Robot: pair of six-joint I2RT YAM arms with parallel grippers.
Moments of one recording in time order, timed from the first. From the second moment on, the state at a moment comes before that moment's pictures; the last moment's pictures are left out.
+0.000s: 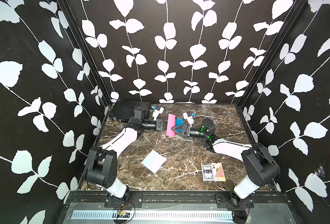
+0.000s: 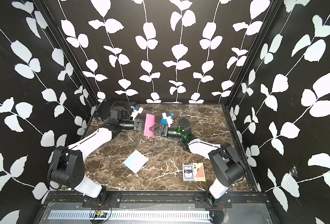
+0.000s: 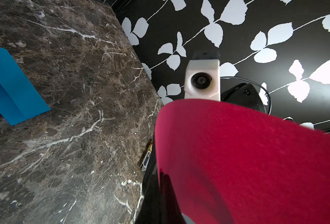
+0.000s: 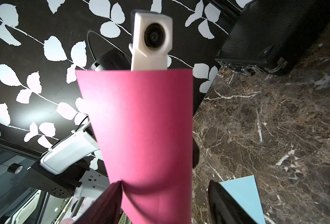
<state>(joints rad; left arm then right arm) -0.32 1.56 1.09 -0.03 1.12 -0.52 0.56 1.63 0.86 0.78 -0.92 1.05</state>
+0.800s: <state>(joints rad) -0.32 1.56 1.09 -0.03 1.11 -0.51 0.58 1.64 0.90 0.76 -0.94 1.05</state>
